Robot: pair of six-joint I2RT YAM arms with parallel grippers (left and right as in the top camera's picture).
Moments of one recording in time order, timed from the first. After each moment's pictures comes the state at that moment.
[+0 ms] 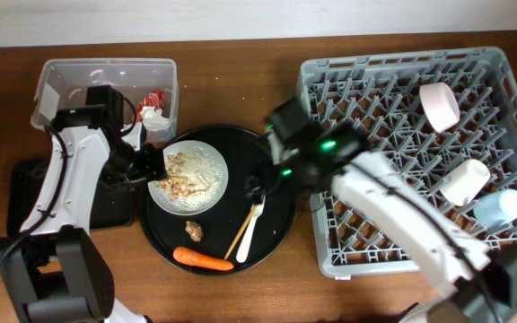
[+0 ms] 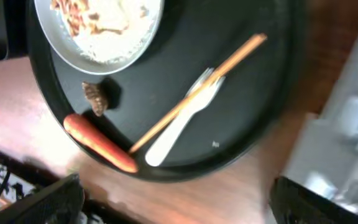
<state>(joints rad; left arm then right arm) 0.07 1.77 1.41 -1.20 0.14 -0.11 0.65 1.67 1.50 -1.08 -0.22 0.47</state>
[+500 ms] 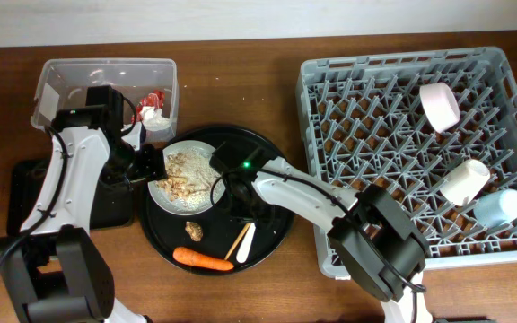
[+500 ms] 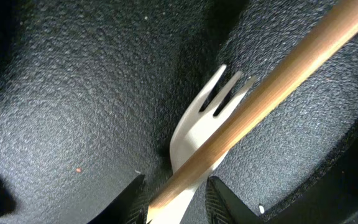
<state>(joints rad) 0.07 1.77 1.41 -1.20 0.14 -0.11 0.79 2.08 1.48 -0.96 -0.09 0.88</state>
